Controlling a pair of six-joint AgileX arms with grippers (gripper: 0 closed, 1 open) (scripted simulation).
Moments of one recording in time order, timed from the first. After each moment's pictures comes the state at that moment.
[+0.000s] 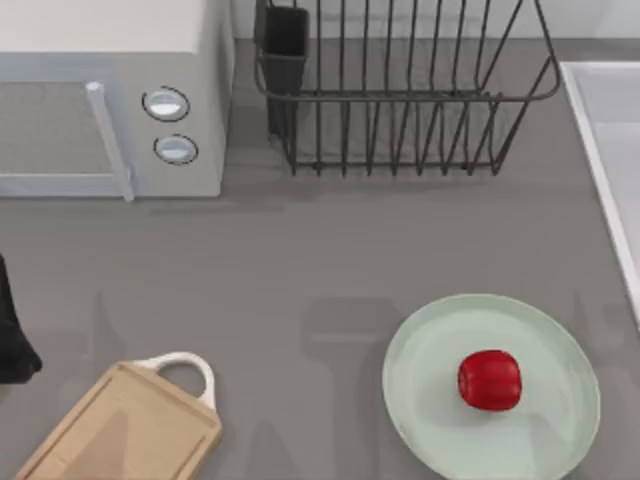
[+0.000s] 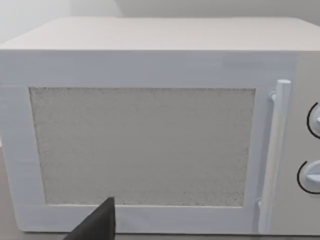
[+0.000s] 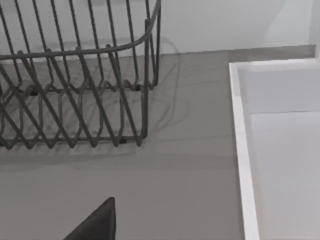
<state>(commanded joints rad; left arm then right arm) 0.00 0.00 0.00 0.00 0.00 0.00 0.12 0.26 0.24 -0.23 0.00 0.13</state>
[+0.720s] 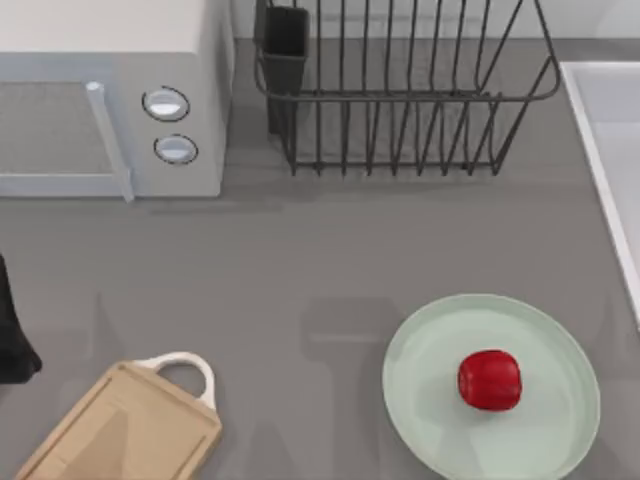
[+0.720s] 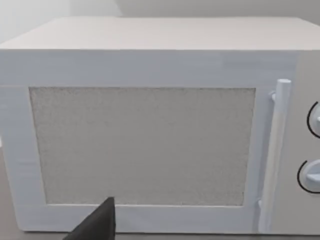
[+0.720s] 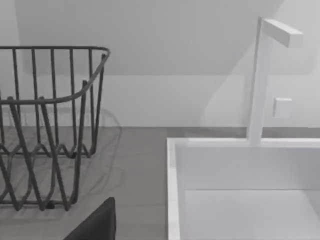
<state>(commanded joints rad) 0.00 0.00 0.00 0.00 0.00 0.00 0.00 0.00 0.00 0.00 0.00 0.00</state>
